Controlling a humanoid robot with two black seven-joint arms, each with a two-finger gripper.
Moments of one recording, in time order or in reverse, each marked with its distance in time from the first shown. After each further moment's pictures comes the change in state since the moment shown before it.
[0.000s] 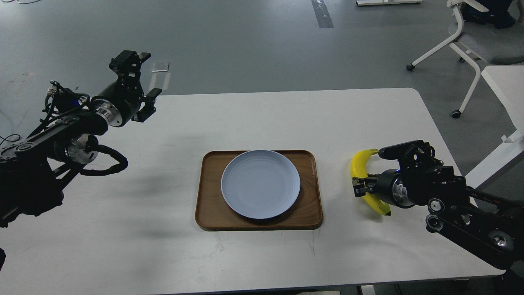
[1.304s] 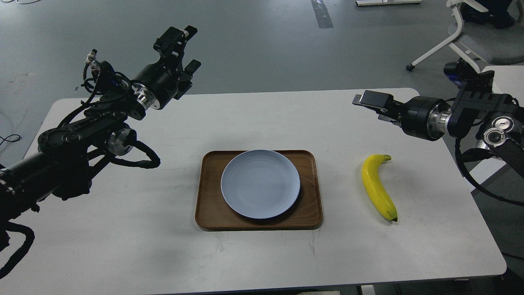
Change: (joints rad) left arm -0.117 -0.121 0.110 0.001 0.118 0.036 -0.201; right arm 0.110 -0.094 0.286 -0.065 0.483 0.030 0.133
